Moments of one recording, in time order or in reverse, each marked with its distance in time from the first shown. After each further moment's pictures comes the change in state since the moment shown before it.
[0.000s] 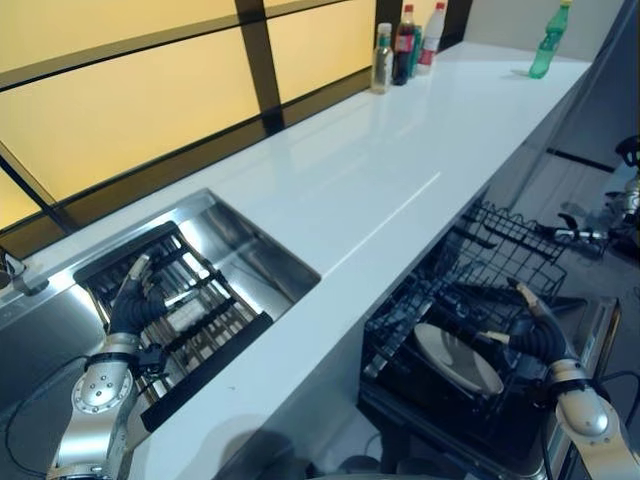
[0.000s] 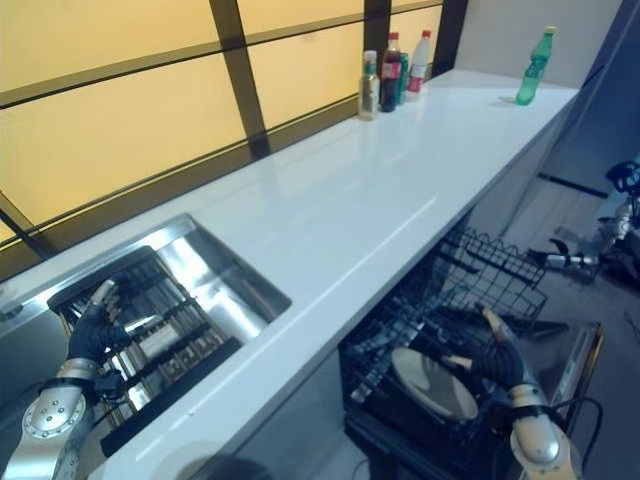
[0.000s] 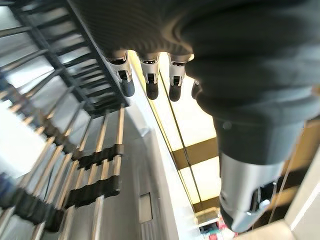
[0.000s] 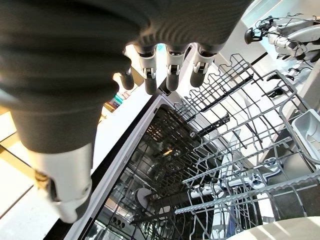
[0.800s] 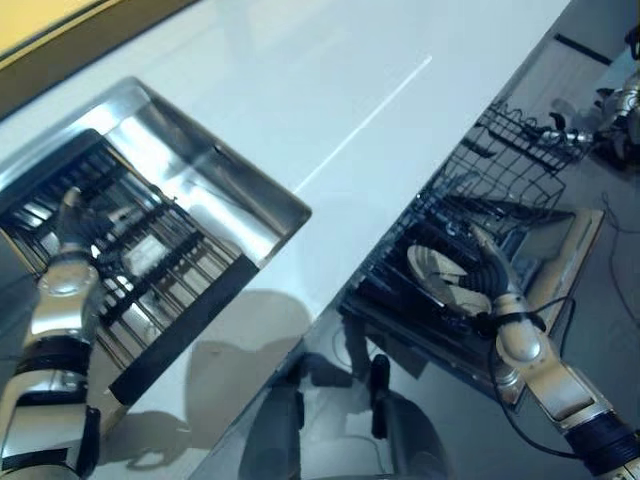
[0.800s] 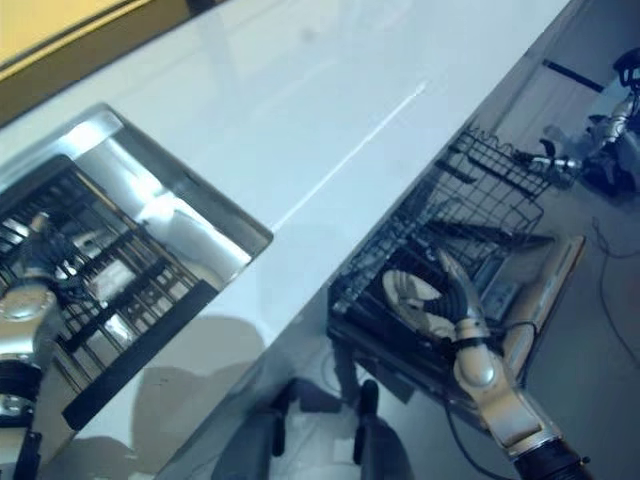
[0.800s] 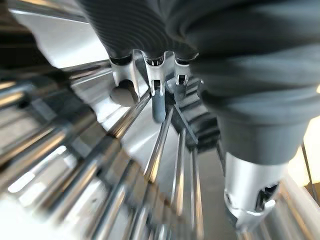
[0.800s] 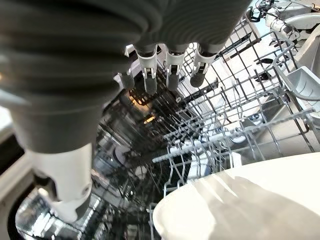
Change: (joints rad) left arm -0.649 0.231 -0.118 0.704 -0.232 0.112 0.106; right arm -0.408 -0.115 0.371 0.089 0.090 0.079 -0.242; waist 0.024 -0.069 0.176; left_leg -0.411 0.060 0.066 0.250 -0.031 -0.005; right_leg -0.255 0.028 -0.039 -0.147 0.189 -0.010
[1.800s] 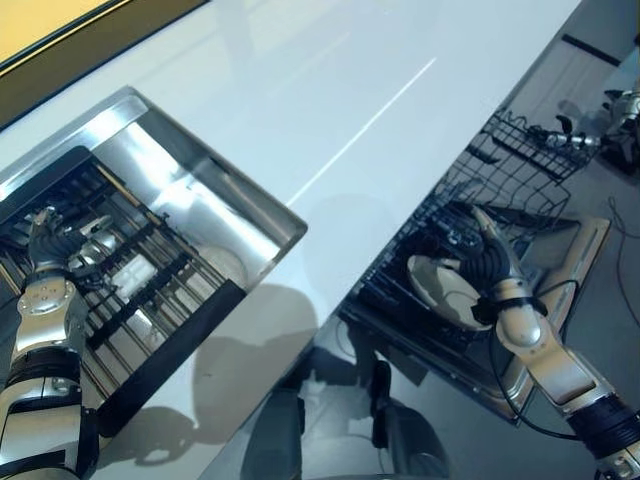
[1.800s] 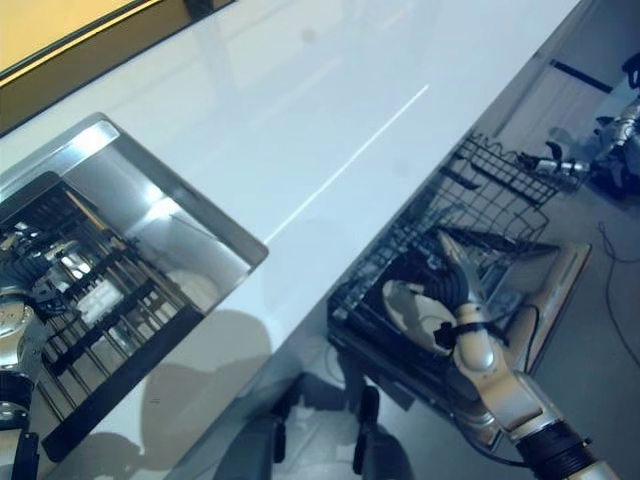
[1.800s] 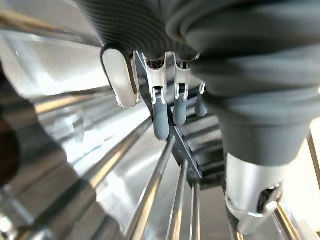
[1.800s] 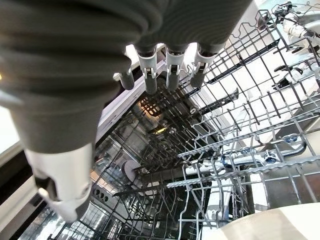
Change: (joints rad) left arm 0.044 -0.023 0.158 0.223 0.040 -0.036 0.005; right arm -0.070 -0.073 0.013 -0.007 0.019 0.021 -0.015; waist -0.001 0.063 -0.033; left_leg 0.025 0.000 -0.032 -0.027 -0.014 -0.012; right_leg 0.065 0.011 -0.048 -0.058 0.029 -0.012
